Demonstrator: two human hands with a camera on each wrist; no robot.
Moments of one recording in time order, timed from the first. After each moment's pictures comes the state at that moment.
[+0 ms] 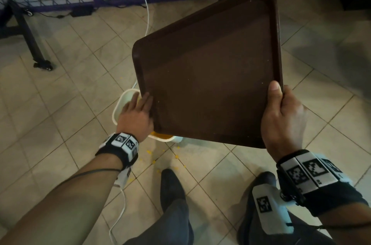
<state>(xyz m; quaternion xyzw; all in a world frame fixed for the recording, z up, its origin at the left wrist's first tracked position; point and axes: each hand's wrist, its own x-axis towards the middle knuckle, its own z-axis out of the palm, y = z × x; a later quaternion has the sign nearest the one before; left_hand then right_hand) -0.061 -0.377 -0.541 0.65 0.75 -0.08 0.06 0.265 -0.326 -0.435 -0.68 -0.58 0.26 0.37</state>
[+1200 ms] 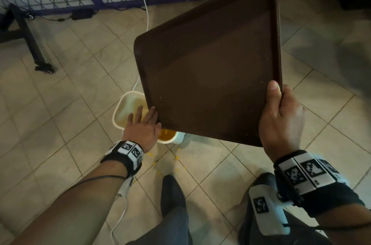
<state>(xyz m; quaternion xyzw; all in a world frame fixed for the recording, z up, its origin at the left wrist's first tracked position) -0.045 -0.391 -0.560 0.62 0.75 -0.18 0.15 0.266 -0.322 -0.438 -0.68 -0.57 0.25 0.39</state>
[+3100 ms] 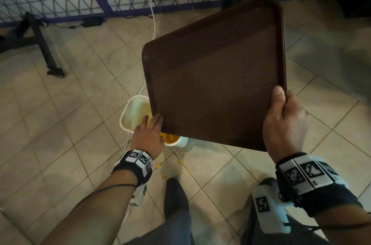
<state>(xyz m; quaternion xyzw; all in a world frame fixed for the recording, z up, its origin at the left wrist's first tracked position) -0.032 -0.406 -0.551 0.61 0.77 -0.12 0.15 0.269 -0.322 -0.431 -0.69 -0.56 0.24 0.39</state>
